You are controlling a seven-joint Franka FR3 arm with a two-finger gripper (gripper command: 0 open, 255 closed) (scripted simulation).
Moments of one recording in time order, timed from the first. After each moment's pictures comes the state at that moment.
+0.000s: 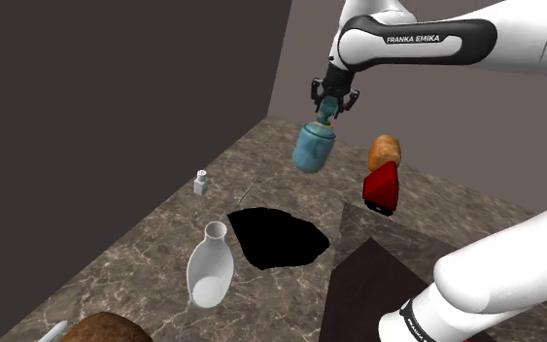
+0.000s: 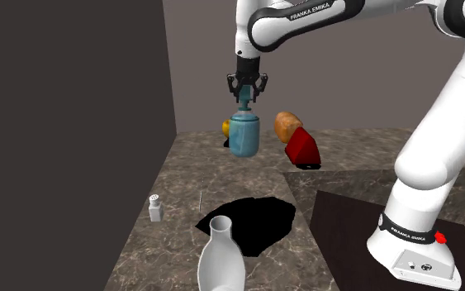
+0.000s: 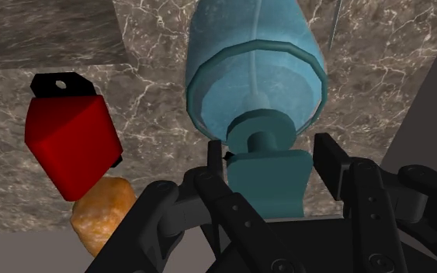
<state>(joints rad) -0.46 -0.17 0.34 -1.97 -0.20 1.98 1.00</state>
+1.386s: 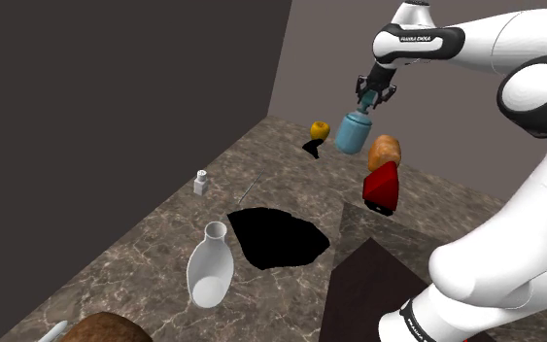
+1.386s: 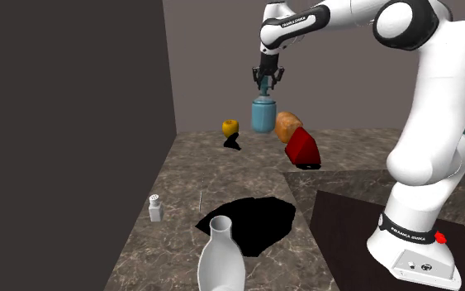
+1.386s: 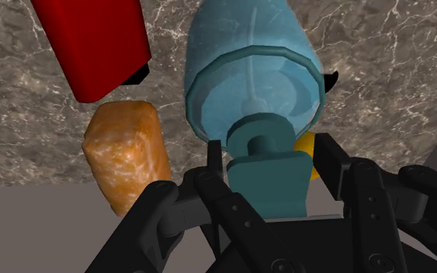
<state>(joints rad) -0.66 0.15 0.12 -1.62 -0.18 2.02 0.57</state>
